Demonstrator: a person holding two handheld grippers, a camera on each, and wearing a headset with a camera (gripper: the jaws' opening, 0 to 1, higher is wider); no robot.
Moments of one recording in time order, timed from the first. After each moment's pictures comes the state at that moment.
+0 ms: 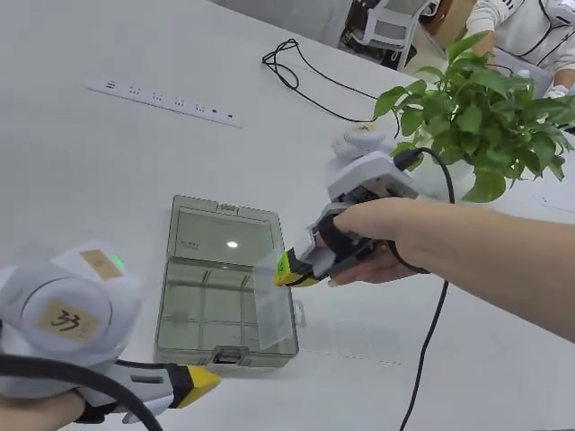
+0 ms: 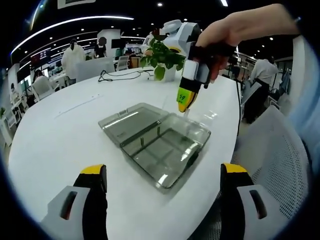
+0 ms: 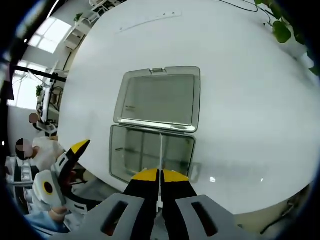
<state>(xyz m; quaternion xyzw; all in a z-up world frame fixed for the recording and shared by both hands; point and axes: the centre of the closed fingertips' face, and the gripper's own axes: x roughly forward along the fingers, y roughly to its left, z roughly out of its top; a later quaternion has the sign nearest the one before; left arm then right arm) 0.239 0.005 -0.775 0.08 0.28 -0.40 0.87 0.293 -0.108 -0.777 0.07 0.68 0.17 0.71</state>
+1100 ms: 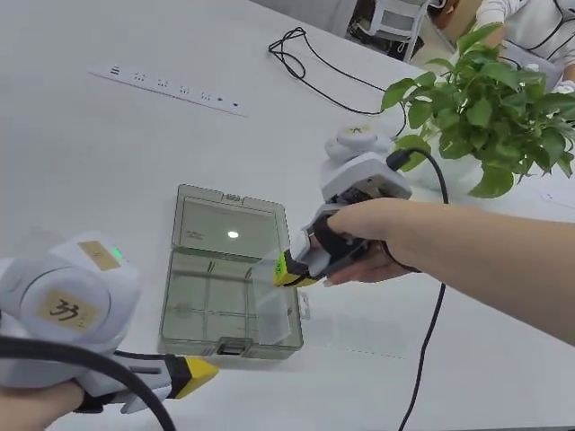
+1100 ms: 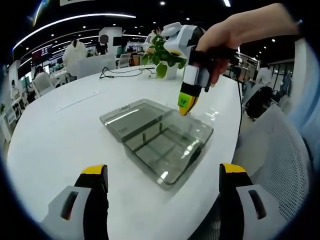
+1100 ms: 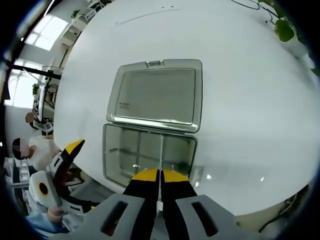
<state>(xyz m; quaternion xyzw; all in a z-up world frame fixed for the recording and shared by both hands) 0.240 0.011 -0.783 0.08 0.29 -0.40 0.87 0.278 -0.098 -0.789 0.07 0.69 0.16 0.70</state>
